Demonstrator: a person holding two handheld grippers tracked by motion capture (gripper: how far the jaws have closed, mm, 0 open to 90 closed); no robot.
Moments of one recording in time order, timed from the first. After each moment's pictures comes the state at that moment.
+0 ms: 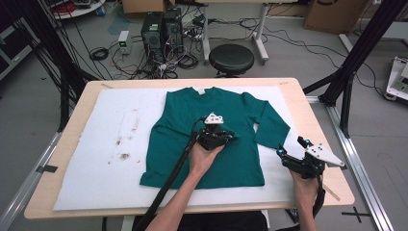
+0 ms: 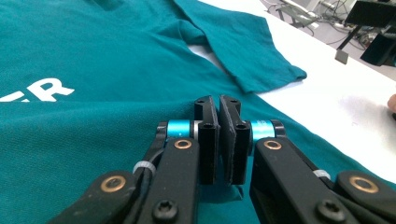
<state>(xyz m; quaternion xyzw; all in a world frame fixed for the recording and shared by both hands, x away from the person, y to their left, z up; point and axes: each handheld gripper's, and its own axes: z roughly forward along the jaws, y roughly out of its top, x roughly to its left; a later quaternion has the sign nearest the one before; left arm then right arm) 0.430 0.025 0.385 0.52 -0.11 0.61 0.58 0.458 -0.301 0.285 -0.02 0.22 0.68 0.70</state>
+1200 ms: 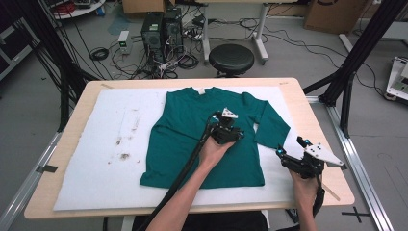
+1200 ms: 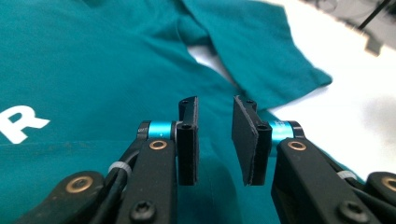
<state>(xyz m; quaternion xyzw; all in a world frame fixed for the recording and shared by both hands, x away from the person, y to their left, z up) 0.427 -0.019 0.408 0.54 -0.06 0.64 0.54 0.458 -0.299 0.286 -0.02 0.22 0.68 0.70</state>
